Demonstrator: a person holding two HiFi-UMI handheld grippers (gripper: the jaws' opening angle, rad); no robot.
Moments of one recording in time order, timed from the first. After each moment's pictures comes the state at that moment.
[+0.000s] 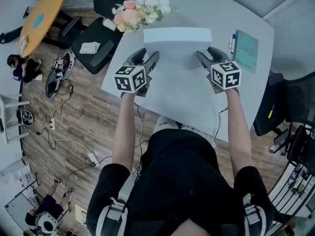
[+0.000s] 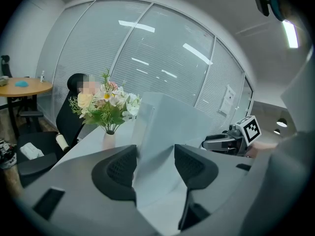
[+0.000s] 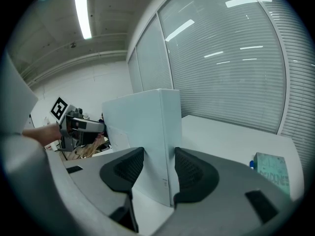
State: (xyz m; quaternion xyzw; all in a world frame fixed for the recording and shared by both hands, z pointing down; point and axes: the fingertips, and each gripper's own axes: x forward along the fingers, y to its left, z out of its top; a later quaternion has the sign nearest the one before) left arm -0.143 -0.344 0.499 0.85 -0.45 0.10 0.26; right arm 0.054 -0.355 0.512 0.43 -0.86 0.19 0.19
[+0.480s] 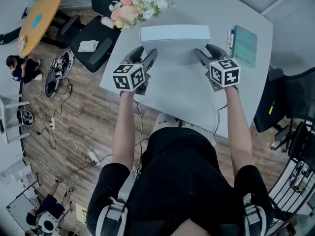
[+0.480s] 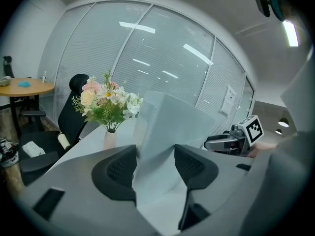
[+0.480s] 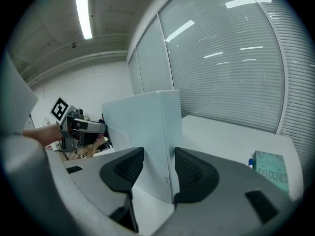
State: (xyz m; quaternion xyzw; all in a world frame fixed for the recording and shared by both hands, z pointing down) left arm -0.141 -0.335 0.503 0.85 -0.46 0.10 0.26; right arm 0.056 -0.343 0.512 0.43 -0.86 0.19 0.19
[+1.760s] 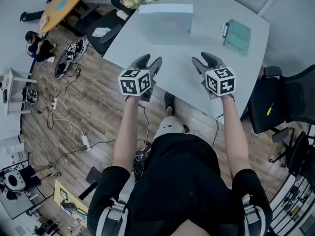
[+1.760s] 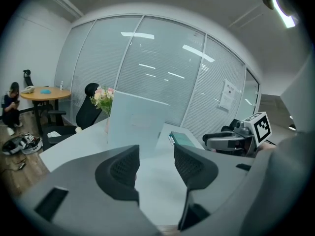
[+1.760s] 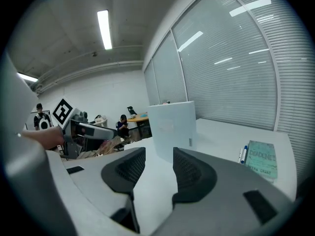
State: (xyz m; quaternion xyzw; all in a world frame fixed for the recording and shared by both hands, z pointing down) left arm -0.047 -0.090 0.475 0.81 -0.52 0.10 0.25; right arm 0.119 -0.113 0.479 0.37 -0.90 0.17 0.16
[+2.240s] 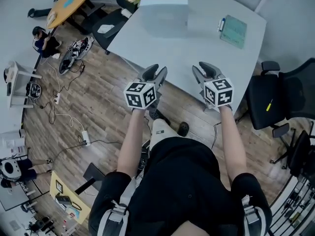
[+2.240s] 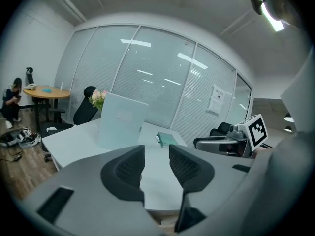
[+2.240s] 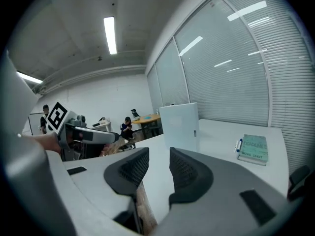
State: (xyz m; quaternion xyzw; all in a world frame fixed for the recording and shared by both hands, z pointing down) left arm 0.019 0.044 0.460 0.82 -0.52 0.07 0.23; right arm 0.155 0.015 0.467 0.36 -0.91 0.16 0.13
